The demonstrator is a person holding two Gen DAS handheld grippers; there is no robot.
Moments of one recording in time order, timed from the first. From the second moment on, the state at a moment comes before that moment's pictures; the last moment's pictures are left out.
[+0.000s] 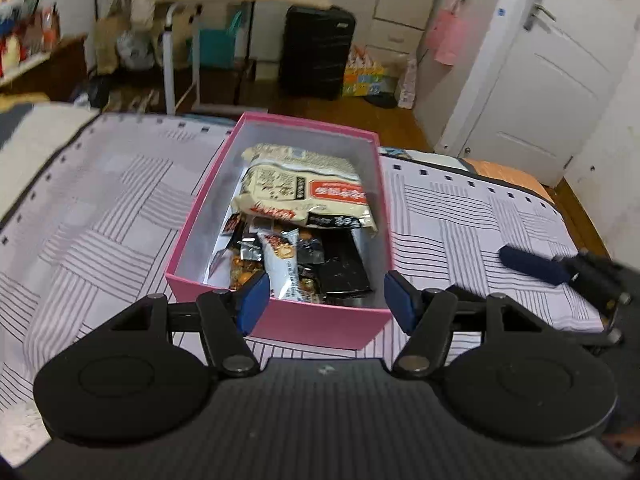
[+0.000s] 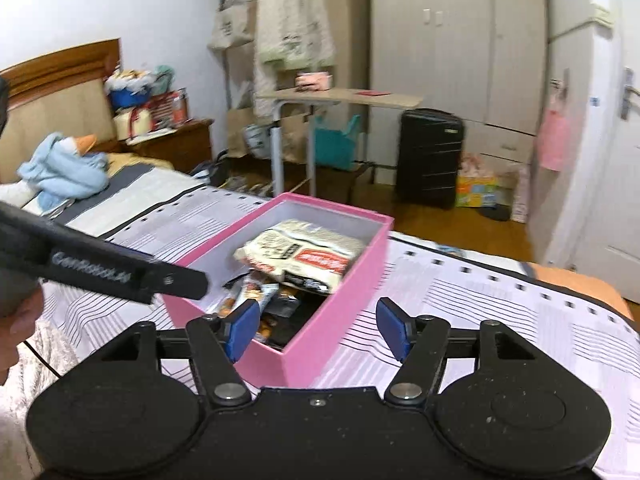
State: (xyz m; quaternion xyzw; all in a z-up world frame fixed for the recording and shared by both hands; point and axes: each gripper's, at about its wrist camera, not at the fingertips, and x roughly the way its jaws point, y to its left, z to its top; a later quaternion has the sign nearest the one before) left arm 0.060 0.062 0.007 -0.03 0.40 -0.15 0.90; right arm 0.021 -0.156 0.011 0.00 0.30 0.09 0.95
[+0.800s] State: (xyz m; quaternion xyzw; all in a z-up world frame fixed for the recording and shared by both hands) left arm -0.006 0.032 0.019 0.04 0.33 -0.16 0.93; right arm -0.038 -0.183 0.015 0.04 0.32 -0.02 0.95
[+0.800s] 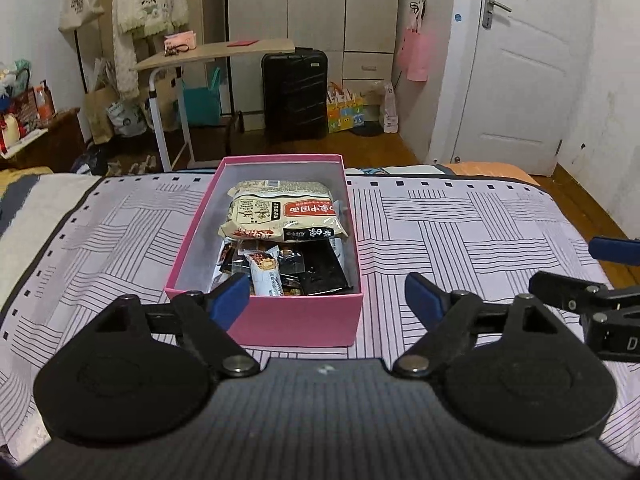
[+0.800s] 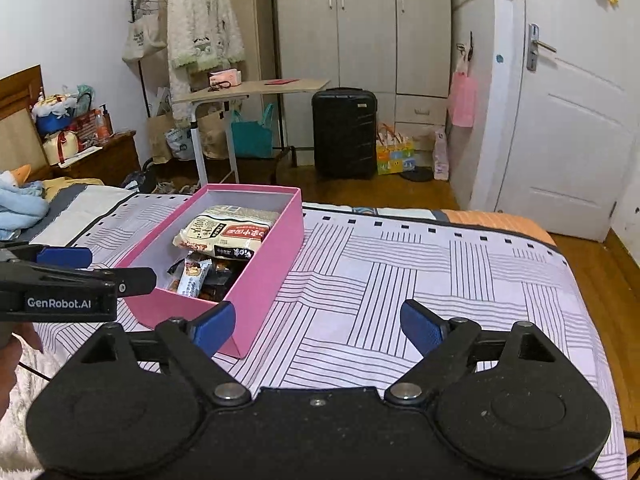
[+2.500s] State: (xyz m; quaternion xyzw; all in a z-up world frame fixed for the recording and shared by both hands) left arm -0.018 0.028 0.002 0.09 0.32 -0.14 0.93; right arm -0.043 -0.178 0.000 0.06 0.33 -0.12 0.93
